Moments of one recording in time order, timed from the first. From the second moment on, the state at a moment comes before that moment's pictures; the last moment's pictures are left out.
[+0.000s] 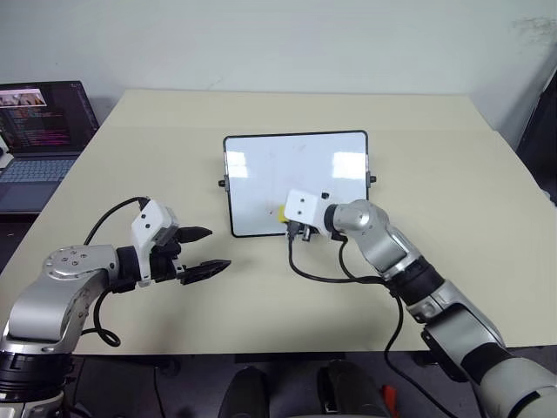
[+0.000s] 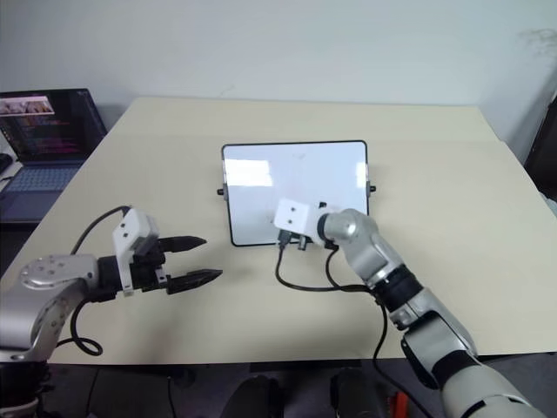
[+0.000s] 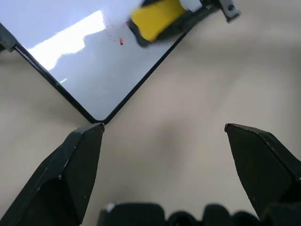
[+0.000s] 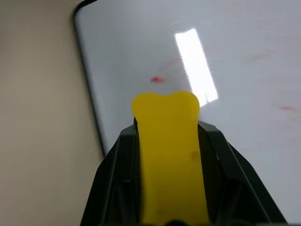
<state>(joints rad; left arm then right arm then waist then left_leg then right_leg) -0.14 0.87 0.18 -0.23 -0.49 0.59 -1.04 -0.85 -0.23 0.48 0.31 -0.31 0.32 0.67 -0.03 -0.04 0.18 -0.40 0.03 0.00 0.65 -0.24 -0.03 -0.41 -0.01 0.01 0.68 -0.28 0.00</state>
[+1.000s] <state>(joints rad) -0.10 0.89 0.20 -0.25 -0.50 0.61 -1.03 -0.89 -0.16 0.55 0.42 -0.34 0.23 0.71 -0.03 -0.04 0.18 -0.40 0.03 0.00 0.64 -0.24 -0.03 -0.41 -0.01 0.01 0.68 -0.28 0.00</state>
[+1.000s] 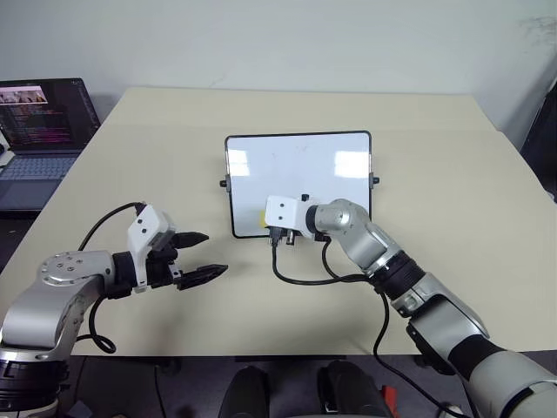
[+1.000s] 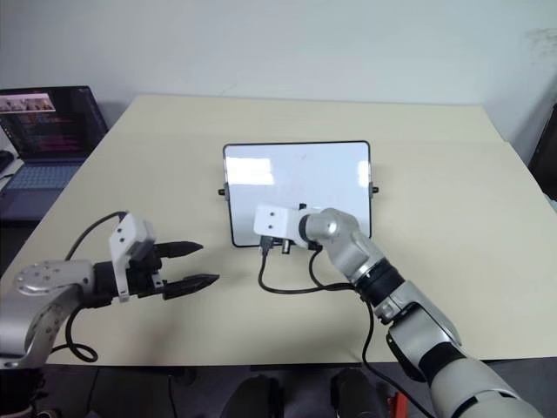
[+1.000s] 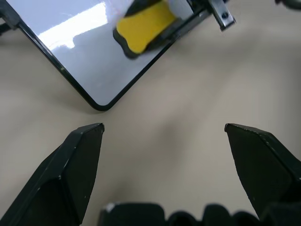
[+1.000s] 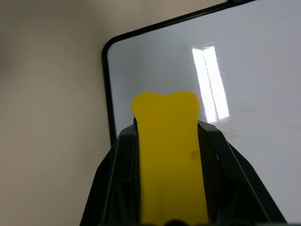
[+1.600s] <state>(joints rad) -0.10 0.89 0.20 -0.26 -0.50 0.60 -1.04 -0.90 -0.20 0.57 0.43 -0.38 0.18 0.70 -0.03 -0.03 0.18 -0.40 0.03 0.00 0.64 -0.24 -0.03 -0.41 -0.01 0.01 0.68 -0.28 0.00</state>
